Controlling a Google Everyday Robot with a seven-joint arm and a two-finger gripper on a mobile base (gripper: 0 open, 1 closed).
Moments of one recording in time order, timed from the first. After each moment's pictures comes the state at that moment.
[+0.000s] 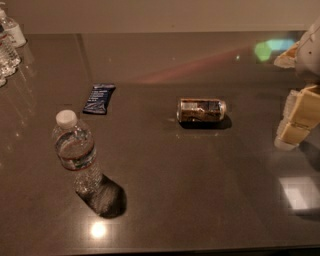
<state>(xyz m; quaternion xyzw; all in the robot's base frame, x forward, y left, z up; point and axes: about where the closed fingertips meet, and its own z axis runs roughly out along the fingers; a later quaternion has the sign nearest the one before) 0.438 -0.217 0.976 -0.60 0.78 -0.03 0.16</state>
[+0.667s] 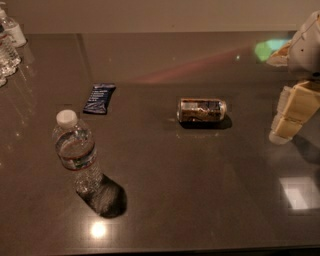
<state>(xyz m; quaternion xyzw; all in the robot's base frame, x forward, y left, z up) 0.454 -0.215 0.971 -0.61 0.77 -0.02 0.16</state>
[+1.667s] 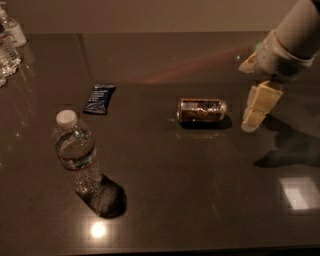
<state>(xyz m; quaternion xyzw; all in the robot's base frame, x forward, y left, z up) 0.529 -0.199 0.917 -0.63 0.75 0.03 0.17</state>
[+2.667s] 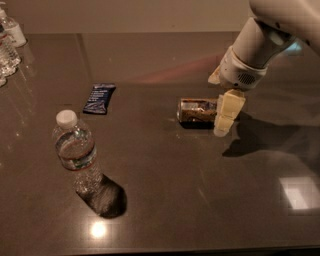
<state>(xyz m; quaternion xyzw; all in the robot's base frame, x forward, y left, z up) 0.551 -0.144 0.873 -0.67 0.73 0.07 0.14</state>
